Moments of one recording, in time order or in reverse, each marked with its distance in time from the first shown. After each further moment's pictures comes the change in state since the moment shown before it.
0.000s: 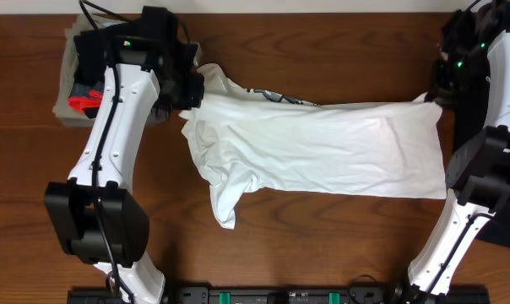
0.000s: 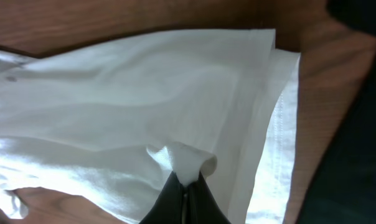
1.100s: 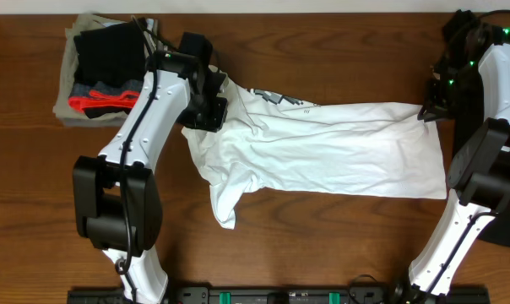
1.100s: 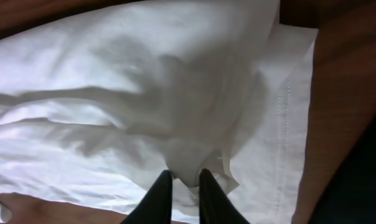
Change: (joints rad) left arm -0.097 0.082 -0.107 0.024 0.010 -0.004; right arm -0.018 0.000 -0.185 0.104 0.023 -0.003
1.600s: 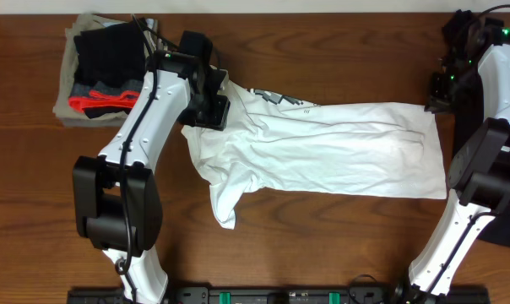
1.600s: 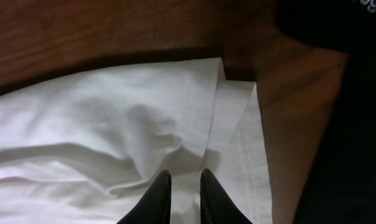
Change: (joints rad) left arm 0.000 0.000 0.000 0.041 -0.008 0.008; right arm 0.000 0.000 -0.027 0.152 0.080 0.088
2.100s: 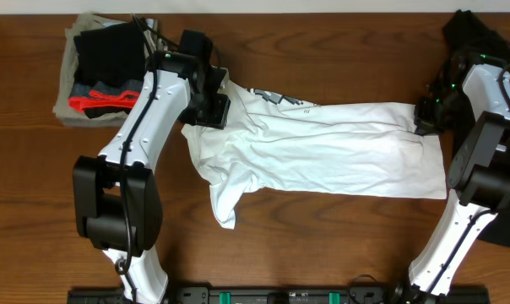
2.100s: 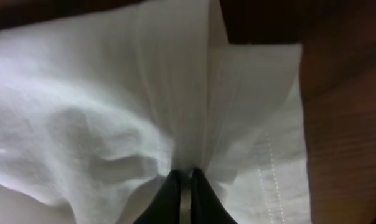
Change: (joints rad) left arm 0.000 0.000 0.000 0.014 -0.001 0.000; right arm 0.000 -0.001 -0.246 0.157 0.009 0.049
